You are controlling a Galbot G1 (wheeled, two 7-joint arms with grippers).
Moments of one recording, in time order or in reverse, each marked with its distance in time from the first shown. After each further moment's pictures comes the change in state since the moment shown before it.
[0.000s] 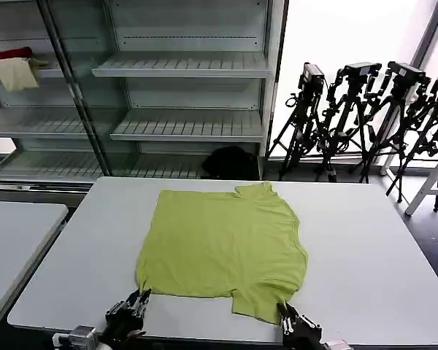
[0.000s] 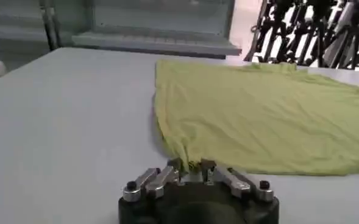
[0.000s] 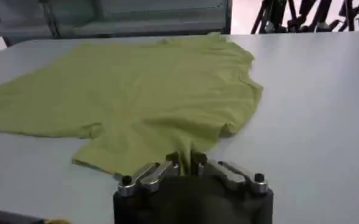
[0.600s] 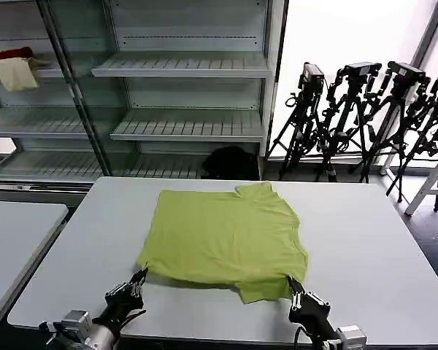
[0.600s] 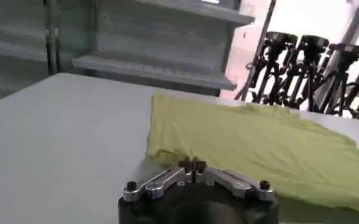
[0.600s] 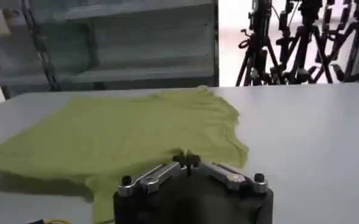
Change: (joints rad) left arm -0.117 -0.058 -0.037 0.014 -0.063 0.010 0.037; right arm 0.097 0.039 0.026 0.021 0.000 0.037 0.013
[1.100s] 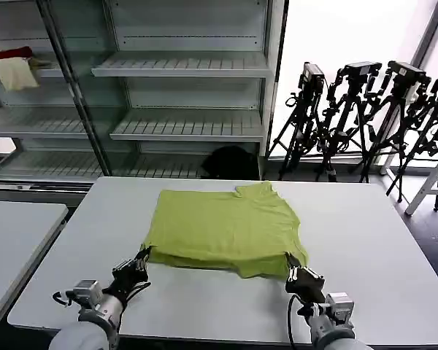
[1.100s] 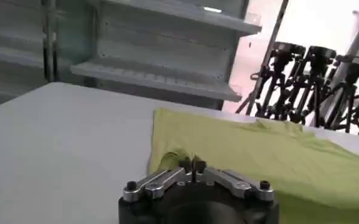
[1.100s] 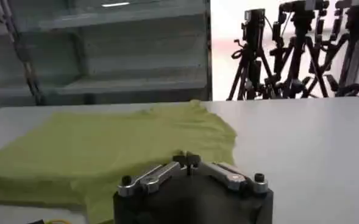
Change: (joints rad) left arm -0.202 -0.047 0.034 0.128 0.022 0.065 0.021; right arm 0.220 0.026 -0.009 -0.119 0.005 -0.068 0.015
